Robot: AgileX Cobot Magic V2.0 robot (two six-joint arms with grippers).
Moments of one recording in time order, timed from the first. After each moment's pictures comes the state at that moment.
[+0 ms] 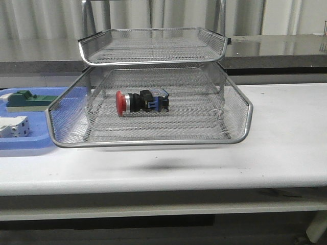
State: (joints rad) left arm -0.29 1.28 -1.51 -0.09 1.00 0.37; right arm 0.25 0.48 -0.74 -0.21 1.00 0.27
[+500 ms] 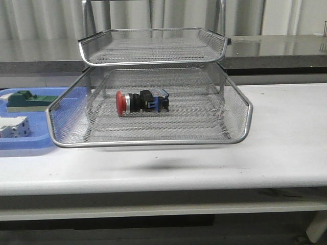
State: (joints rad) left arm -0.06 0.82 -0.87 -0.22 0.55 0.35; right arm 0.25 0.48 -0.74 -0.21 1.00 0.27
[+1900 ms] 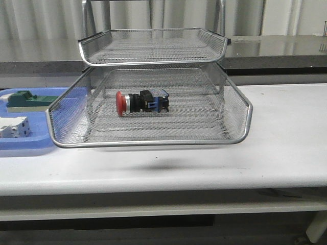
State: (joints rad) left arm -0.06 0.17 -0.24 -0.42 0.13 0.35; right arm 0.25 0.48 -0.74 -0.21 1.00 0.27
